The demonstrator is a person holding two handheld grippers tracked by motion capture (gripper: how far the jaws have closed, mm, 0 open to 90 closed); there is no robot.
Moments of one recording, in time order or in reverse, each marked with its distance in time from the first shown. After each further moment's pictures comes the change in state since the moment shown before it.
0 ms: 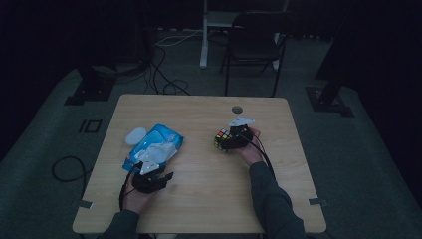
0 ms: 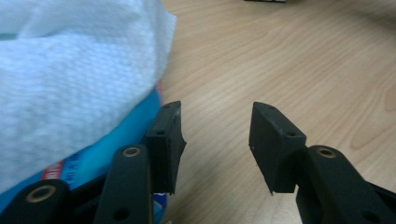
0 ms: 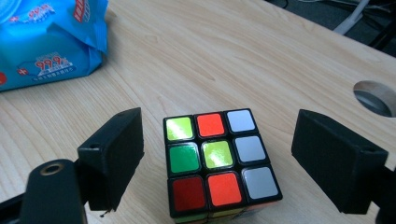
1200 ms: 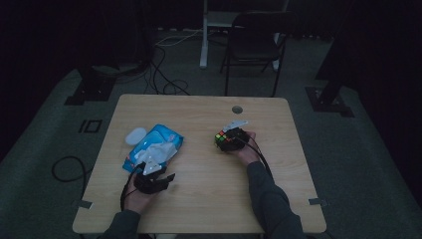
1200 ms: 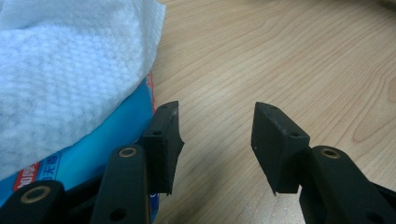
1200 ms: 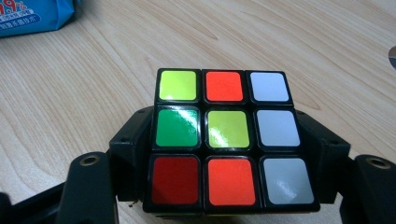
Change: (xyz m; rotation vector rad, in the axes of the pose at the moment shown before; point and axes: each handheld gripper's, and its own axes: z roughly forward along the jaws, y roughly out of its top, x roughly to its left) left arm -0.002 -0.001 0.005 0.022 0.006 0.014; right arm -0.001 -0.013 0.026 0.110 -0.004 -0.022
